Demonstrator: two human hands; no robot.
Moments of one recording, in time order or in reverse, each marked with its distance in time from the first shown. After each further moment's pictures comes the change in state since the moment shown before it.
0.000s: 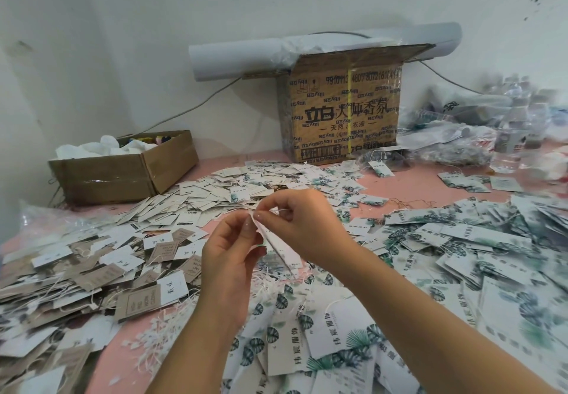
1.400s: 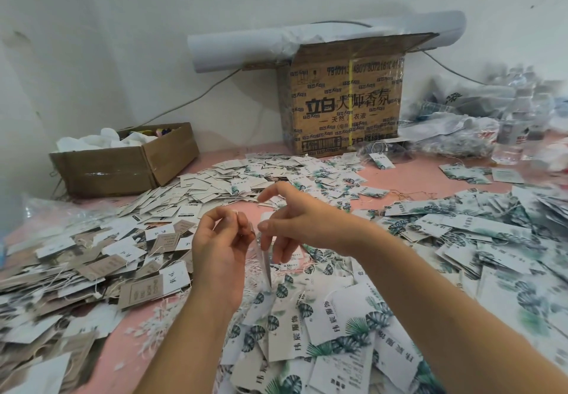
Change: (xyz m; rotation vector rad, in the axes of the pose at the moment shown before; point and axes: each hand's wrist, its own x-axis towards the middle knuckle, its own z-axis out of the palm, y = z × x) left_hand 0.006 0.002 -0.002 -0.141 0.133 0.021; right_hand 0.001 0.009 -0.008 0.538 -0.514 0.292
